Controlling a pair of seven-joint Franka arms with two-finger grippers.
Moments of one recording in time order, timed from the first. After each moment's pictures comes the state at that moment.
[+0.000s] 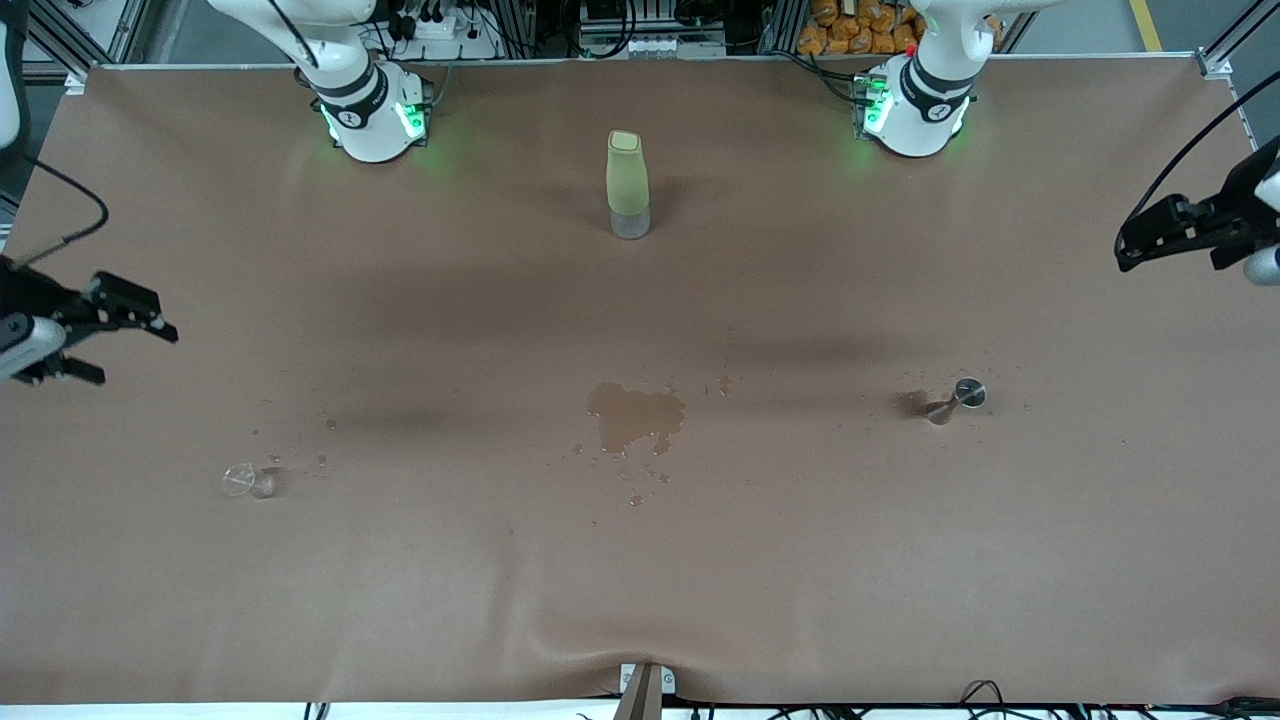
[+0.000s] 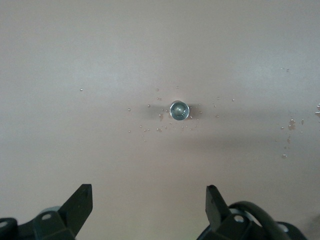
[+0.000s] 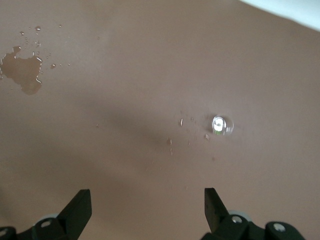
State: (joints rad) left arm 0.07 -0.04 -0.07 -1.60 0.02 1.57 -0.01; right arm -0.06 0.11 -0.07 -1.61 0.19 1.72 -0.58
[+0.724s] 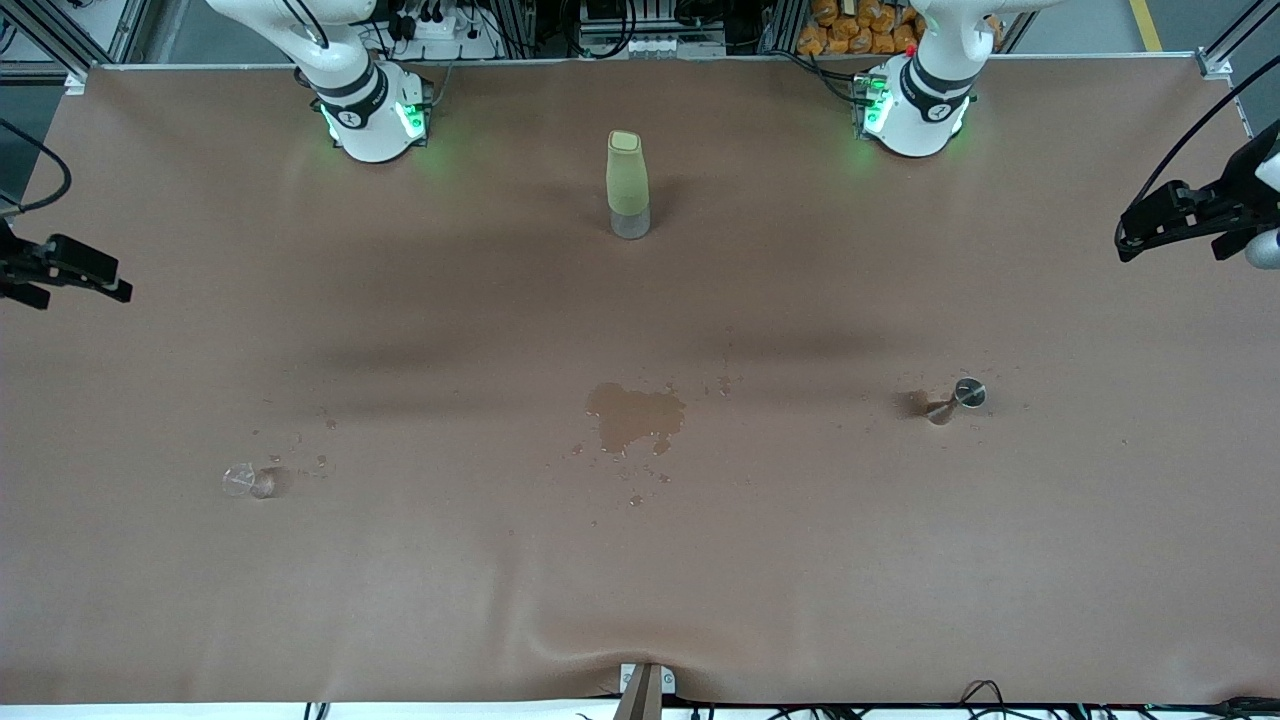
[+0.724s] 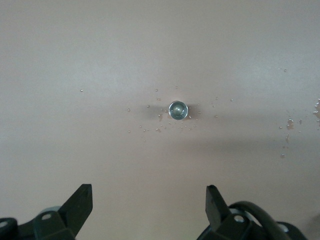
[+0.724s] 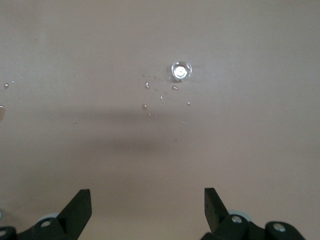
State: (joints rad) left arm 0.06 -0.05 -0.08 -1.61 0.02 1.57 -0.01; right arm -0.06 0.03 -0.10 -1.60 0.05 1.59 -0.19
